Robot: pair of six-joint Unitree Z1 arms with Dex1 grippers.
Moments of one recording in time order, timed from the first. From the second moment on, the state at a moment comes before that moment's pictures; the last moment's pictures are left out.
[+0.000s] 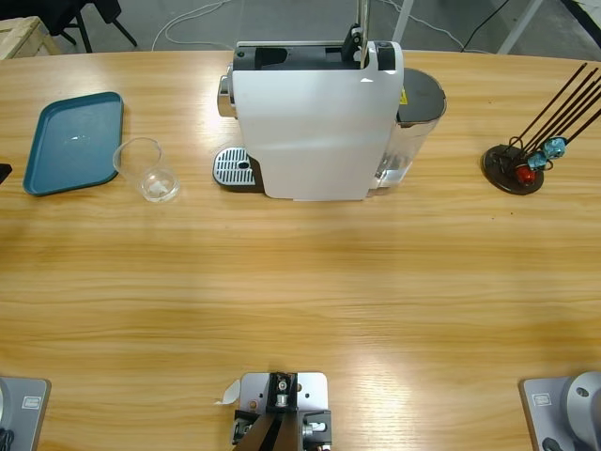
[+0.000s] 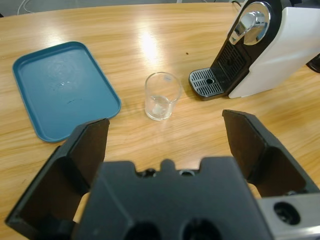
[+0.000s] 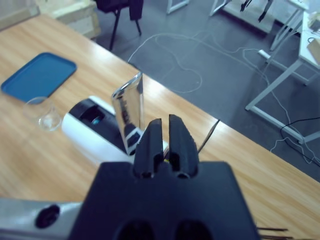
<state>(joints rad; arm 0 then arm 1) -0.63 0.80 -0.57 0.27 0.10 -0.25 0.81 1.39 -1.32 0.28 -0.31 -0.07</state>
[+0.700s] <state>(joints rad) -0.63 0.84 -0.57 0.26 0.10 -0.25 0.92 1.68 -1.43 0.12 -0.37 -0.06</state>
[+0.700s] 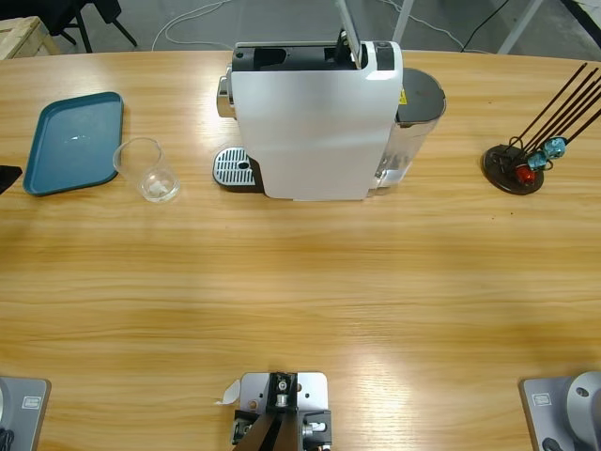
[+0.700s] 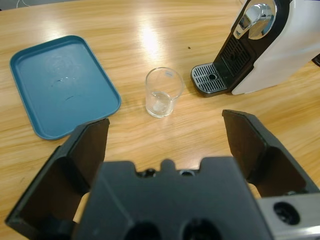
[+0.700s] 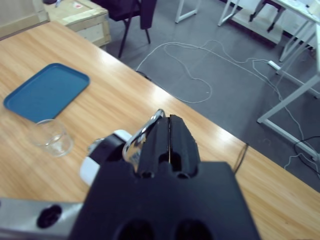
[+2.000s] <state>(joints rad) -0.63 0.88 -0.57 0.26 0.10 -0.25 0.99 1.92 -1.34 -0.12 -0.33 0.12</state>
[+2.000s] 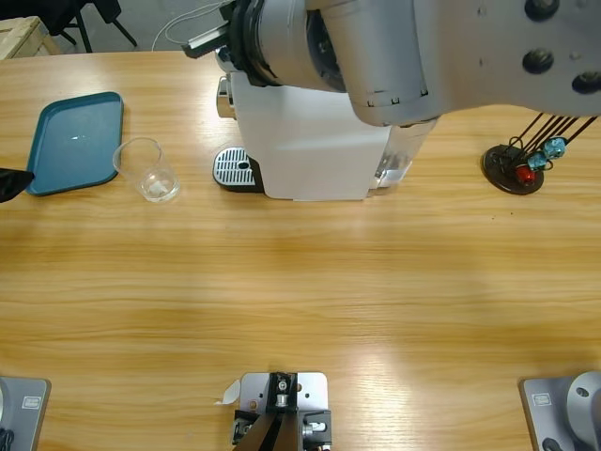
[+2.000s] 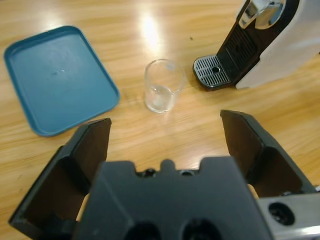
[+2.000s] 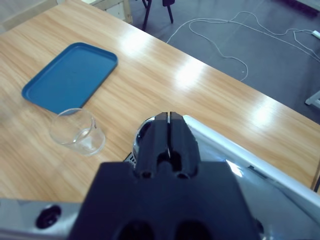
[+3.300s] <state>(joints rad) -0.61 1.49 -0.33 -0.53 0.12 -0.11 0.94 1.19 -0.89 0.48 -0.20 -0.02</state>
